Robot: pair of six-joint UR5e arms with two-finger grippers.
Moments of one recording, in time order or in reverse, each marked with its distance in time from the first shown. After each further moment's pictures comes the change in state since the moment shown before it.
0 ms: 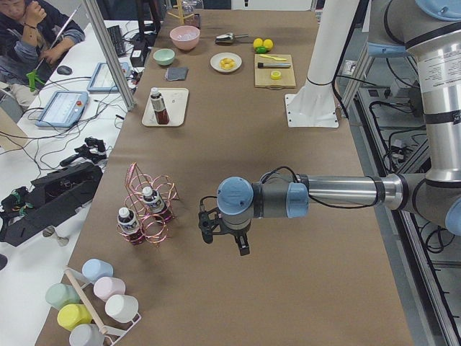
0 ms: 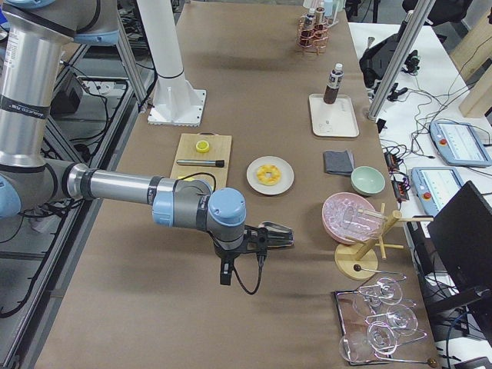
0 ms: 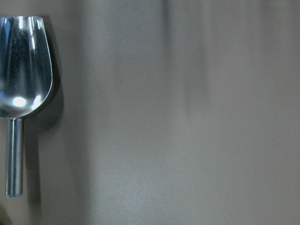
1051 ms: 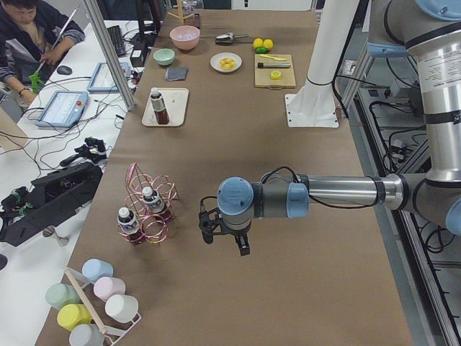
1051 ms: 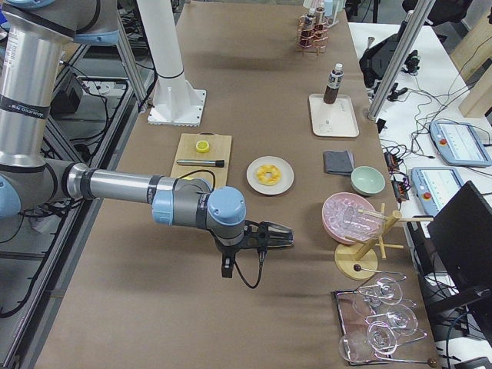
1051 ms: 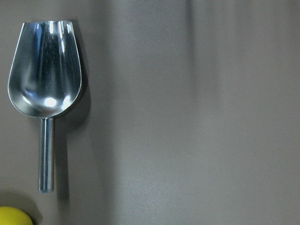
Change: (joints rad) left arm 0.000 0.001 0.000 0.000 0.000 0.000; right arm 0.002 0.000 0.010 0.001 0.080 0.005
